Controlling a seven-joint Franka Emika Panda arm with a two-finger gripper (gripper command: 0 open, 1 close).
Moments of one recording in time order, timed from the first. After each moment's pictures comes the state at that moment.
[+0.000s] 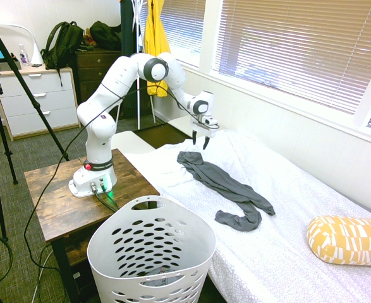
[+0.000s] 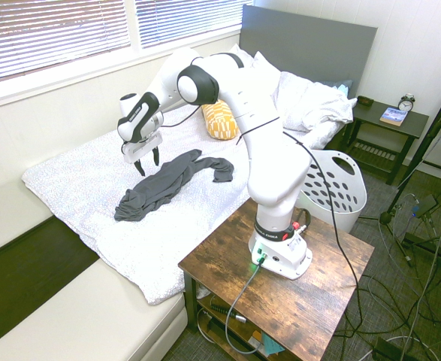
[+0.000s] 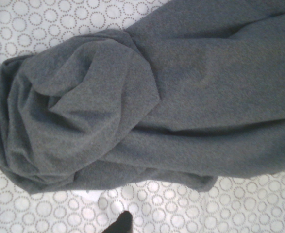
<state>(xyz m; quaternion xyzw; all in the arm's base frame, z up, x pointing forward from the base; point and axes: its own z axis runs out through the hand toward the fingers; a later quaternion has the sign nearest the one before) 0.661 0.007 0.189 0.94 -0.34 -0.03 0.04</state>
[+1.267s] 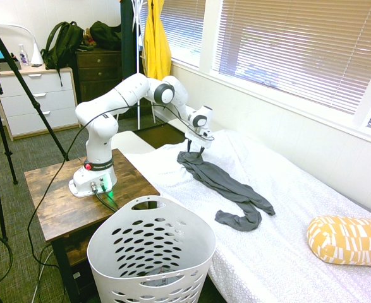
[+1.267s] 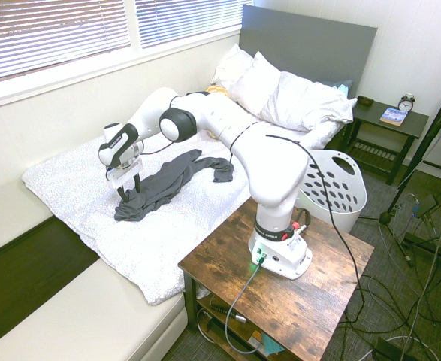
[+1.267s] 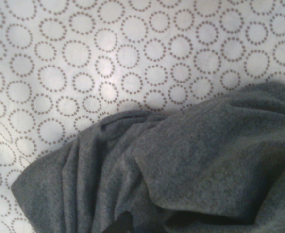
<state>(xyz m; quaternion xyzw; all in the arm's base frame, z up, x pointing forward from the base) 0.712 0.084 0.081 0.96 -0.26 -0.08 0.00</state>
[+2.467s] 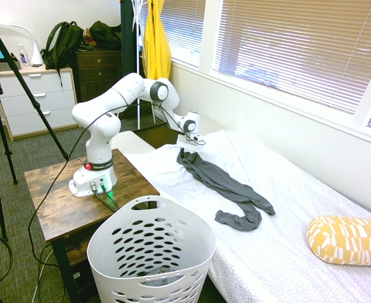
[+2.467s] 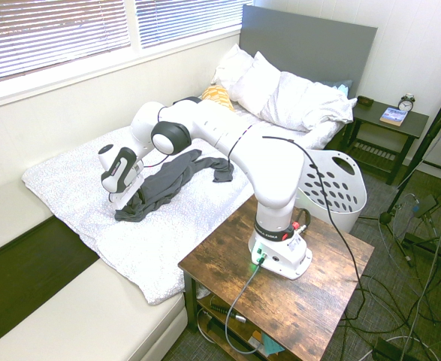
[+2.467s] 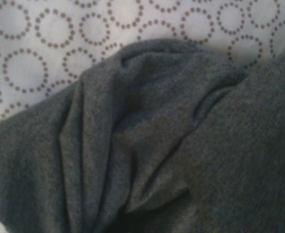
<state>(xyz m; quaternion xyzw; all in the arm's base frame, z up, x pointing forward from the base) 0.665 0.127 0.028 0.96 -0.26 -0.03 0.08</state>
